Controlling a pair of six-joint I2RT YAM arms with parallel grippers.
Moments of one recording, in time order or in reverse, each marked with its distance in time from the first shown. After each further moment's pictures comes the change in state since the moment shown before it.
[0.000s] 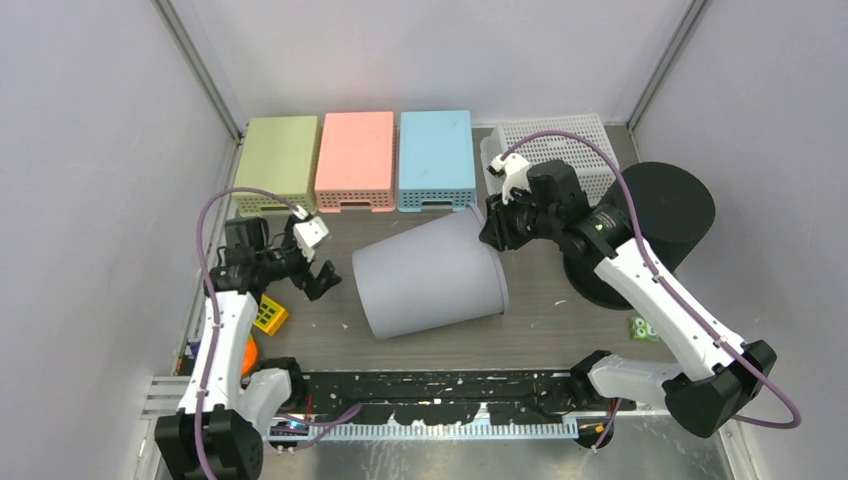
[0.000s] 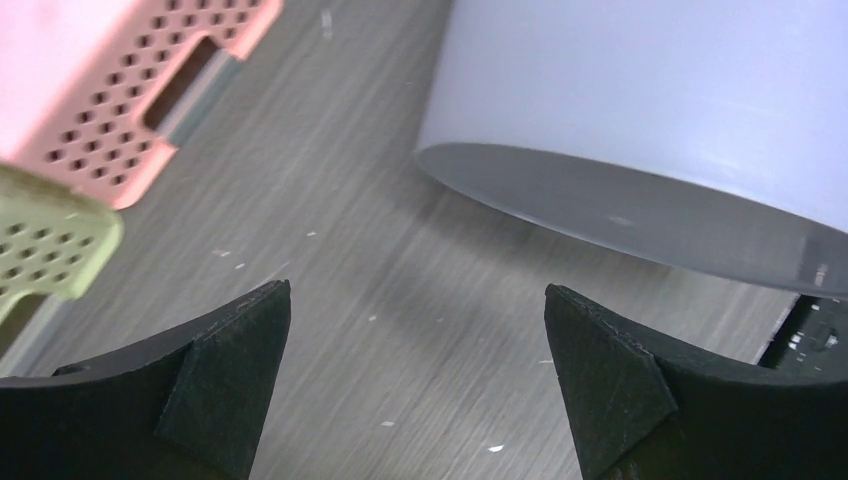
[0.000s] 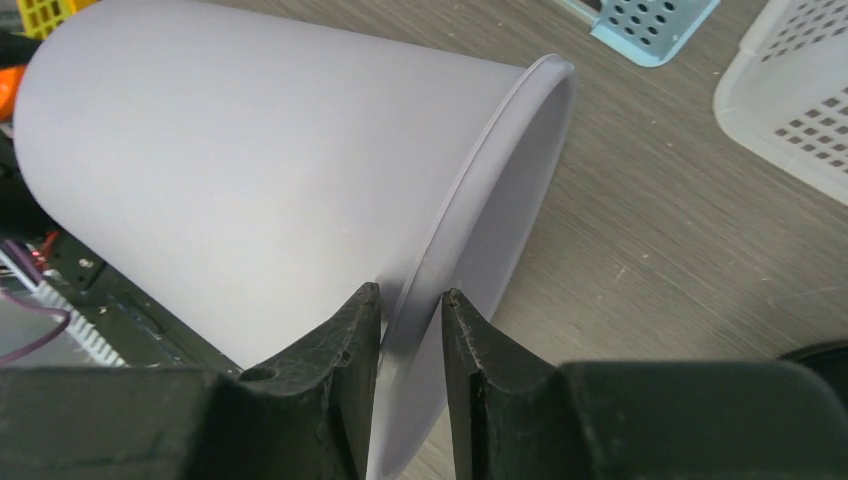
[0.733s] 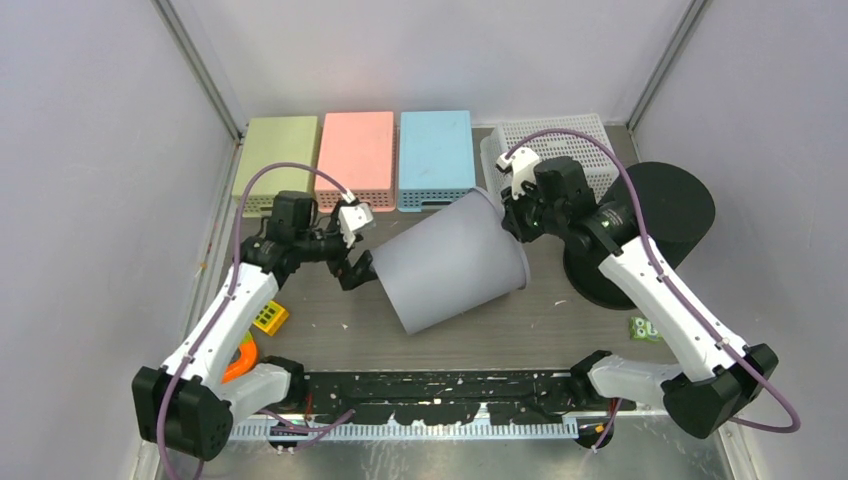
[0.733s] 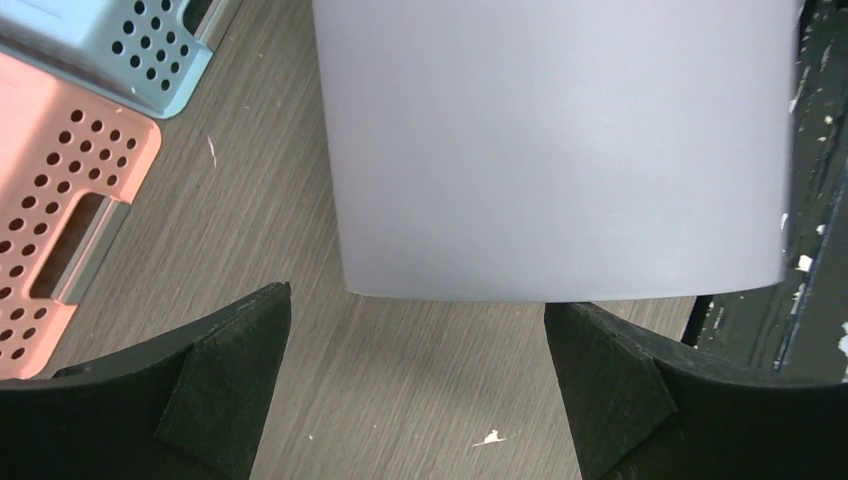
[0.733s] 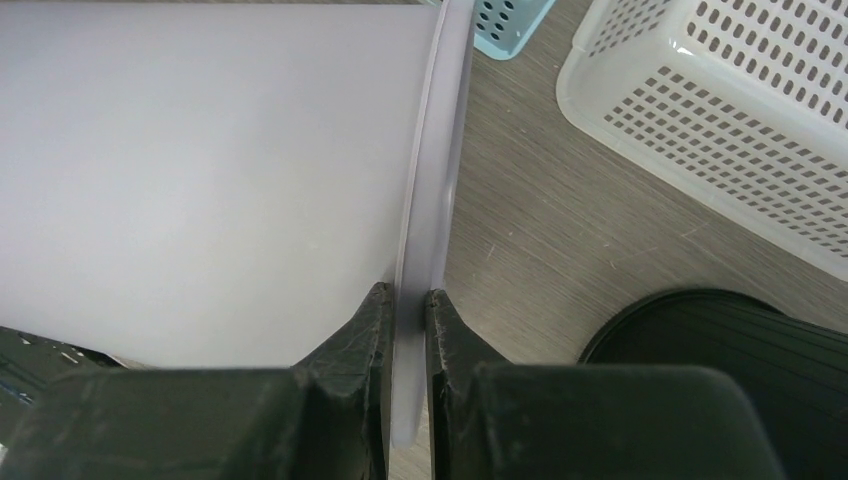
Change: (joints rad) left arm -0.397 0.156 0.117 0.085 -0.089 -0.217; right arm -0.014 -0.012 0.017 -0.035 0.186 -0.153
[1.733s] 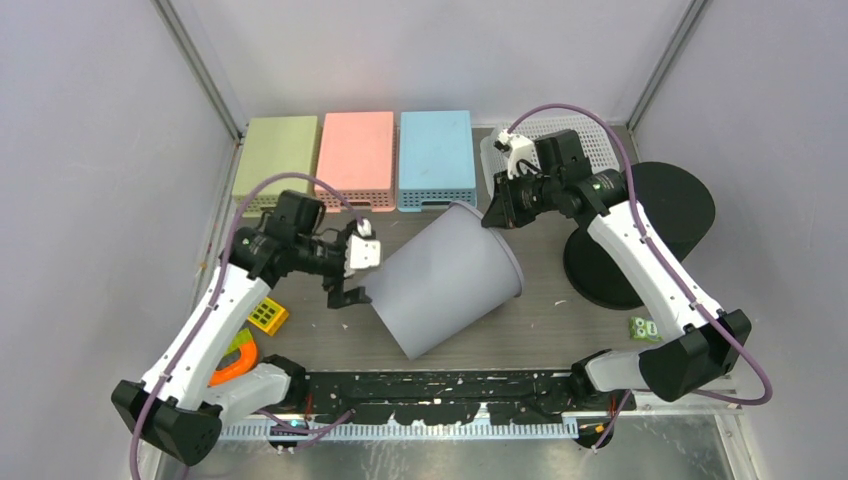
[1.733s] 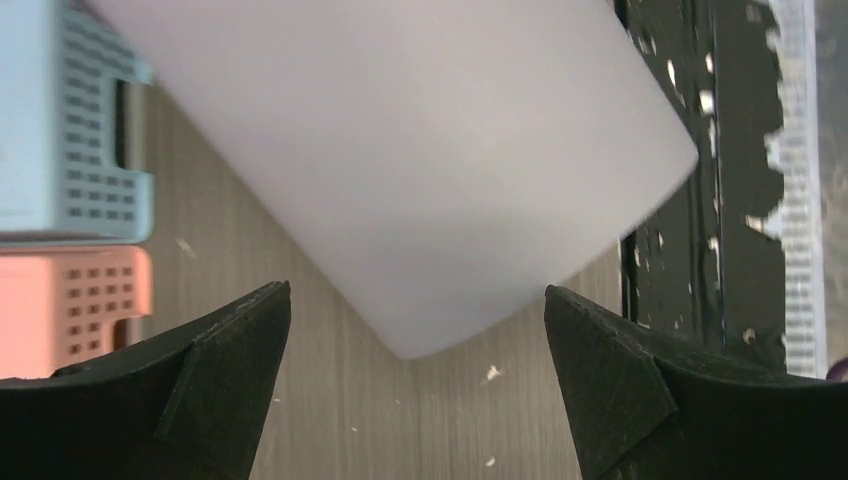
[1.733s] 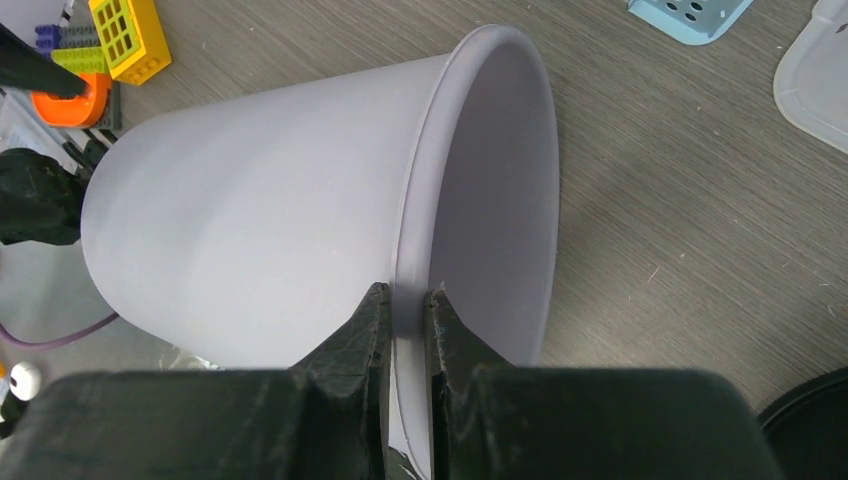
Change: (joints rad) left arm -0.133 -0.006 0.296 -0.448 0.056 0.381; right arm -0.140 0.189 0.163 -0.089 -0.406 0.133
